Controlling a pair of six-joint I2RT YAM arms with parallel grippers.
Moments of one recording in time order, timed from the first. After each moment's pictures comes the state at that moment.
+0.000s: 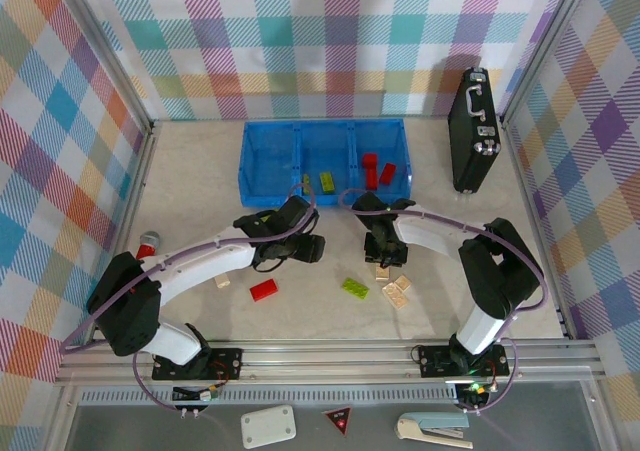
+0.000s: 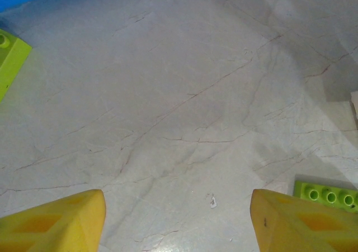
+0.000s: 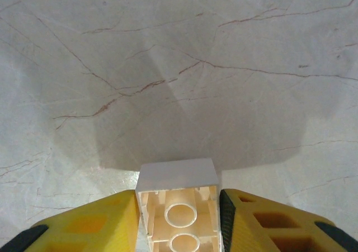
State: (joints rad) left arm -0.80 1.46 1.00 -0.57 -0.13 -0.45; right arm 0.67 1.68 1.03 -0.83 0.10 0.82
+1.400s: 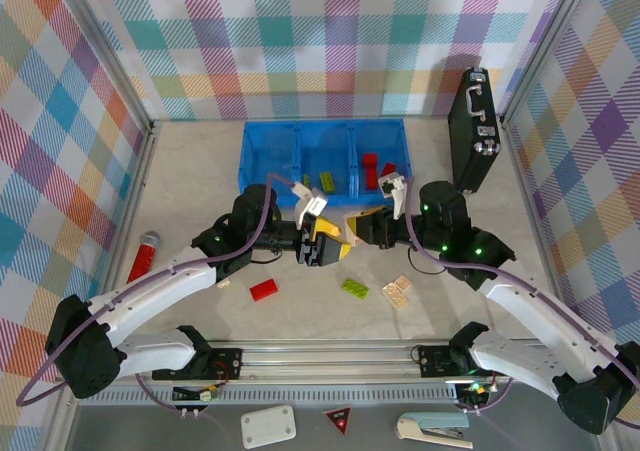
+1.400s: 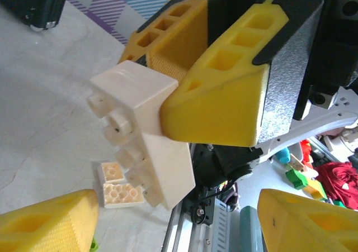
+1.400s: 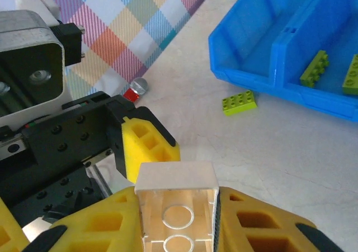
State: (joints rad) left arm -0.75 1.18 0.87 -0.03 0.71 -0.40; right arm 0.67 0.94 0.91 -0.37 -0.40 0.43
